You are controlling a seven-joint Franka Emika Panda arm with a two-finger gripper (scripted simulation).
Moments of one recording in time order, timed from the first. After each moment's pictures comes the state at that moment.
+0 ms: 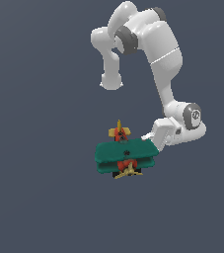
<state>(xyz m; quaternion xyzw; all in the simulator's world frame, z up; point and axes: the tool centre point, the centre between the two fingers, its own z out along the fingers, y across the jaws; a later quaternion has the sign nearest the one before) 0.006 0.137 0.132 0.70 0.04 0.12 0.70</state>
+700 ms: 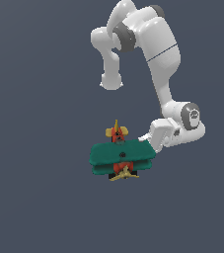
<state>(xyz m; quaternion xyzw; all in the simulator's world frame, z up) 0.021 0.120 0.146 0.70 0.05 0.12 0.70</state>
